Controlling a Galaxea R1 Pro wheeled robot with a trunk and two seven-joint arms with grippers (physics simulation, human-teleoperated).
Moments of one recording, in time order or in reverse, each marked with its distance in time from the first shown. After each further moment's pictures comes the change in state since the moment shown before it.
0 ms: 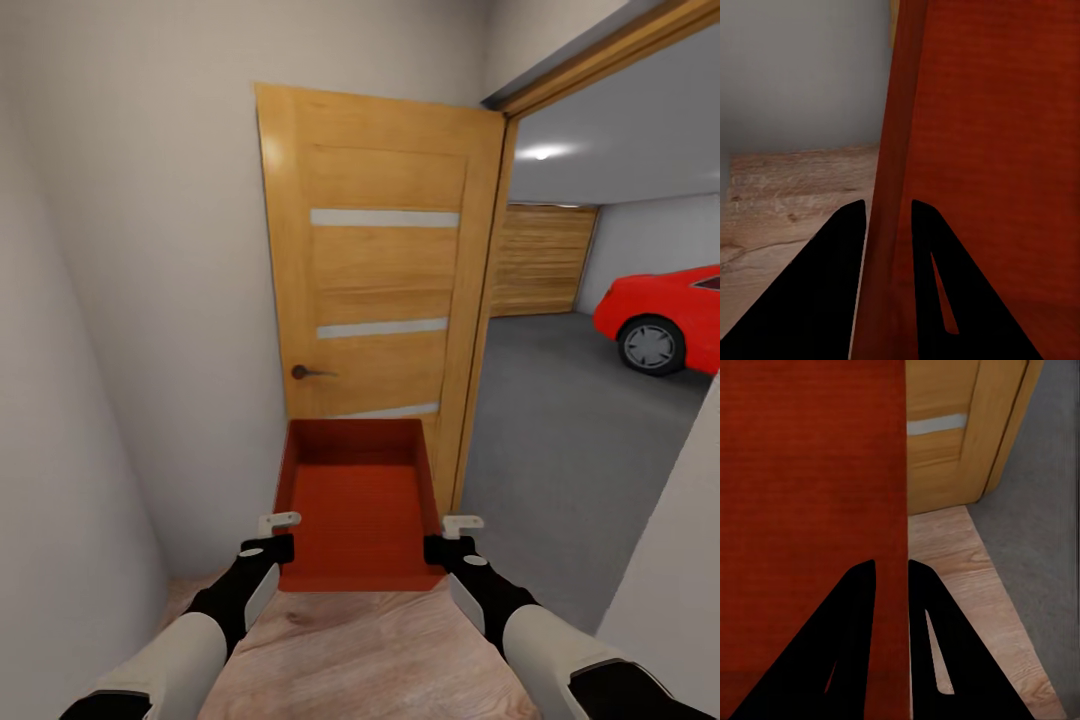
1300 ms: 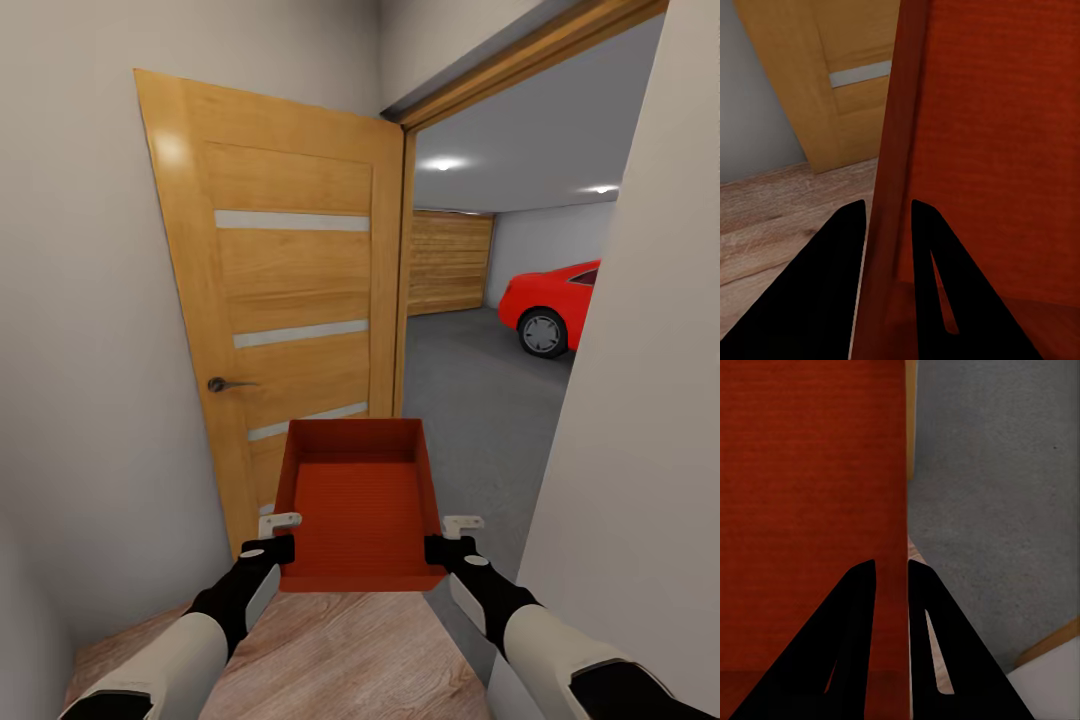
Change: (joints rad) left arm 0.000 -0.004 0.004 0.006 -0.001 -0.008 0.003; right arm 0.000 -0.003 0.004 0.000 -0.002 0.000 0.003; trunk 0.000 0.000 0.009
